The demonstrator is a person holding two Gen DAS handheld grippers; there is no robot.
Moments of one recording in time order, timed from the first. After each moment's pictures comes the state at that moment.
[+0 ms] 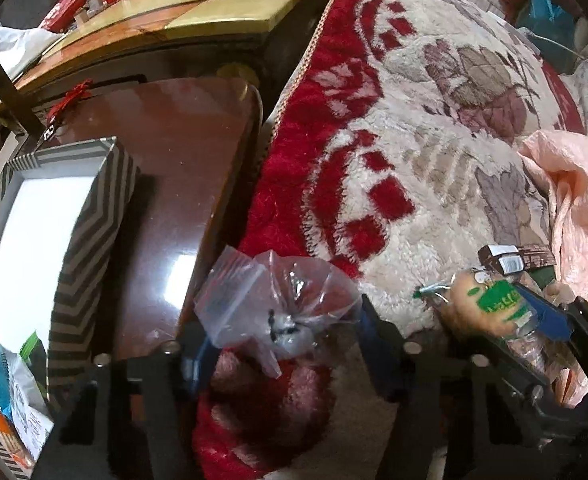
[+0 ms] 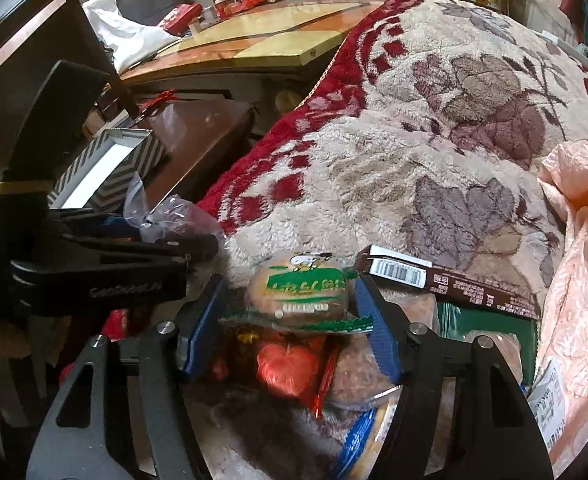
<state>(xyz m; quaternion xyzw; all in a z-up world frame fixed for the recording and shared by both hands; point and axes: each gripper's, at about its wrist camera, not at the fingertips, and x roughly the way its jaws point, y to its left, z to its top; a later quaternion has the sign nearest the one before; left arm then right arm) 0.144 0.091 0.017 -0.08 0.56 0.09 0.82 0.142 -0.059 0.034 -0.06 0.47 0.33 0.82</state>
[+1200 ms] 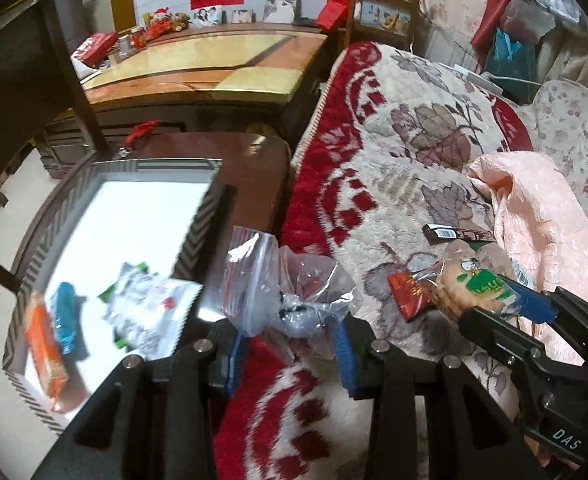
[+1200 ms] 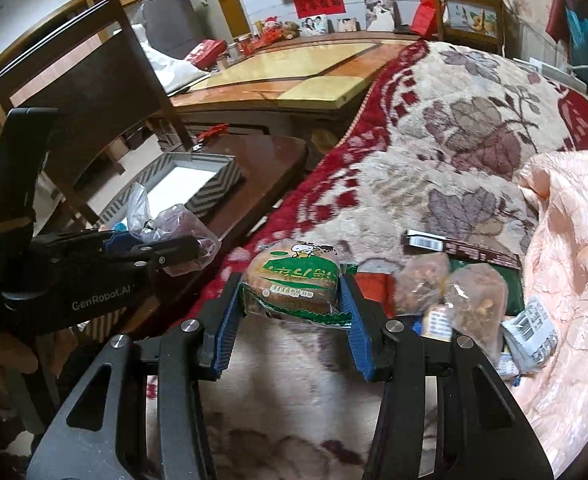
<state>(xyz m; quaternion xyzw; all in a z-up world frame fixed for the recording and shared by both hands) 0.024 0.095 0.102 -0.08 0.46 0.10 0.88 0.048 -0.072 0.098 -0.03 0.41 0.35 0.84</state>
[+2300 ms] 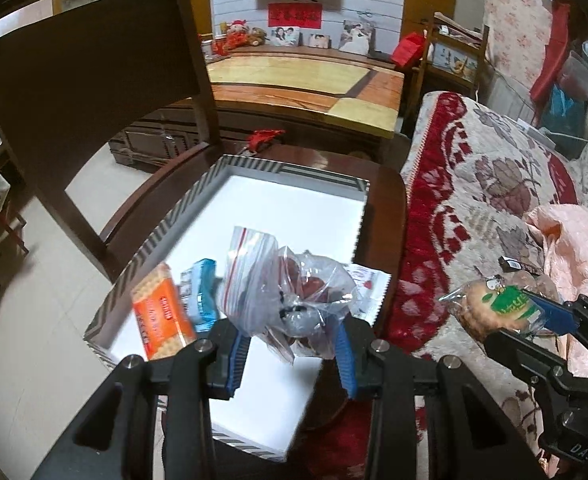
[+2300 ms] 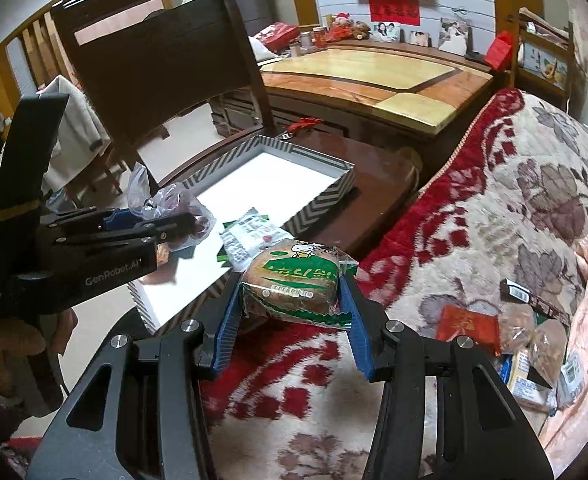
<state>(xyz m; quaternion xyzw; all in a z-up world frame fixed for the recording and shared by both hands) -0.054 0.190 0.123 -0.11 0.42 0.21 0.88 -0.011 0.033 0.128 -0.10 0.39 0.43 0.81</state>
